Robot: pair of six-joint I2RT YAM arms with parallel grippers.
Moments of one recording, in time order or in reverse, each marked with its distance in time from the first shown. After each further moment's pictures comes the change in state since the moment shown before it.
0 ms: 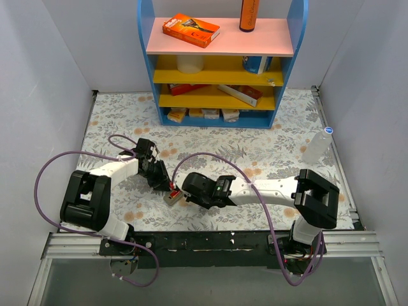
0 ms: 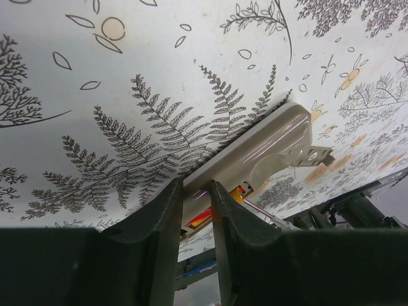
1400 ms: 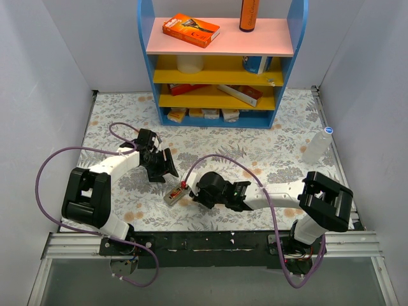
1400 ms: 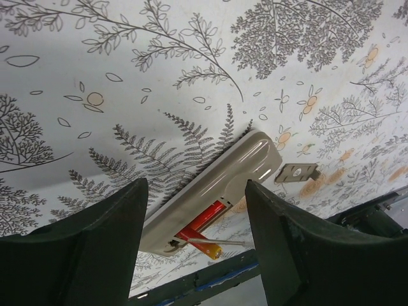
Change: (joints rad) left arm -0.009 0.026 0.129 -0.026 -0.059 0.082; right arm -0.077 -0.098 -0.315 0.520 -0.185 -0.051
